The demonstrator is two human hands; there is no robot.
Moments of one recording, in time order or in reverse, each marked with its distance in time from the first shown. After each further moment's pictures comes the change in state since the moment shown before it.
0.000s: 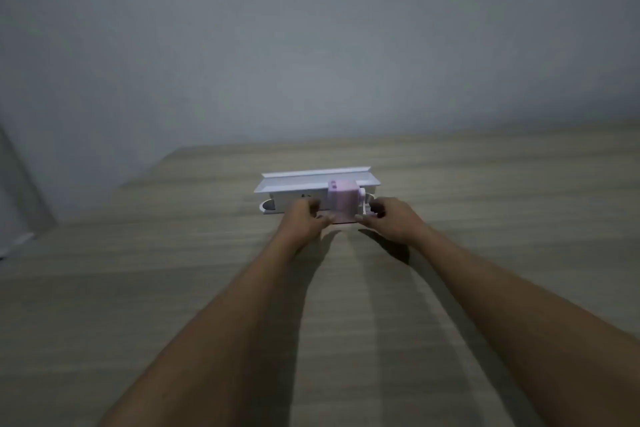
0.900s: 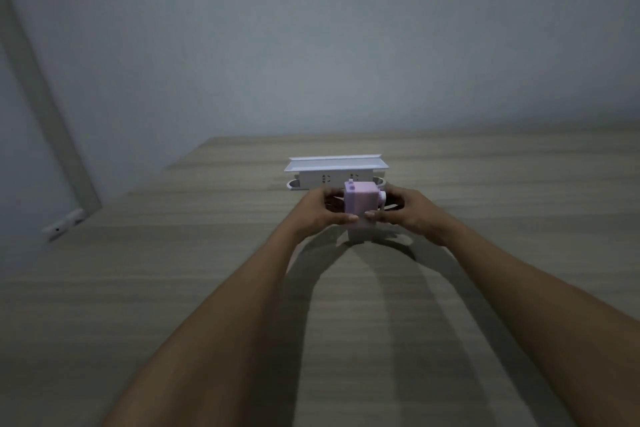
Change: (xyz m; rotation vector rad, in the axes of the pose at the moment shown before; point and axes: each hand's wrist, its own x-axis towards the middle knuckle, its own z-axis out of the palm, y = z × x) left_hand -0.105 0.027 -0.031 -0.144 -0.197 0.098; right_hand -0.104 -0.029 -0.024 0.487 -0.136 -0.142
